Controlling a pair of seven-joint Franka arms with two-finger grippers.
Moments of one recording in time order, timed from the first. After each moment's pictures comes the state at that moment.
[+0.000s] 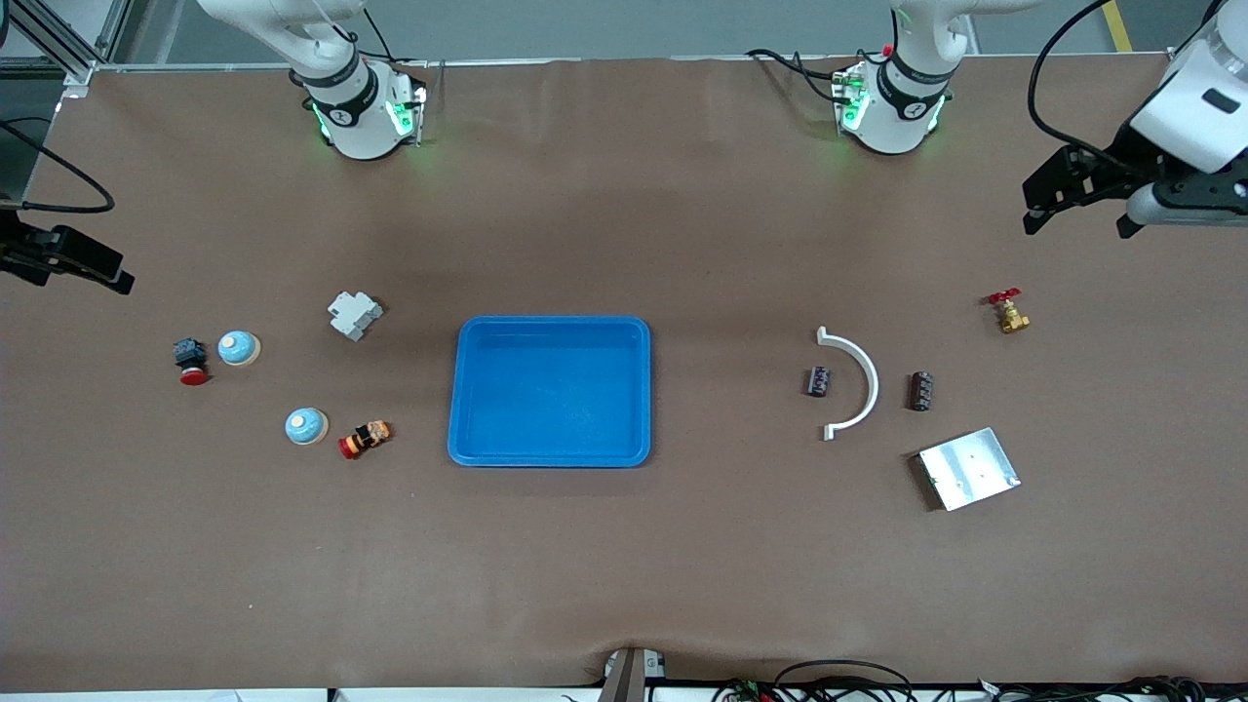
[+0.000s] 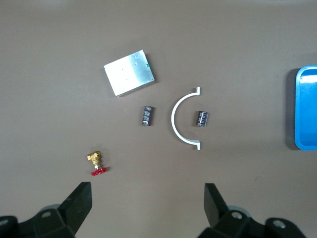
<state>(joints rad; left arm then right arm) 0.00 -0.12 -0.13 -1.64 0.00 1.59 -0.07 0.04 0.05 -0.11 -1.50 0.02 1.54 0.06</state>
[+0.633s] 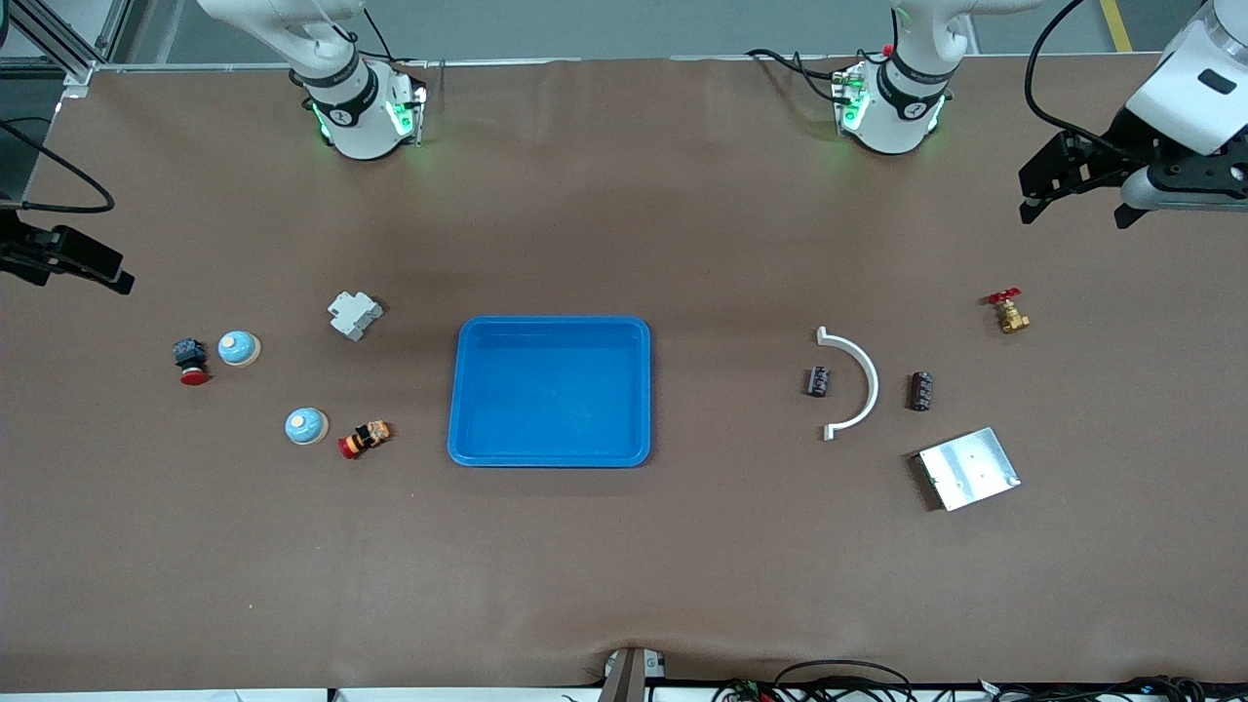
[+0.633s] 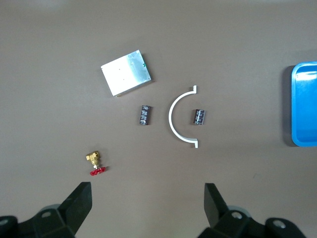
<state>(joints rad) -0.02 -0.13 -0.13 -1.64 0.00 1.59 -0.07 0.04 0.05 -0.11 -1.50 0.02 1.54 0.06</state>
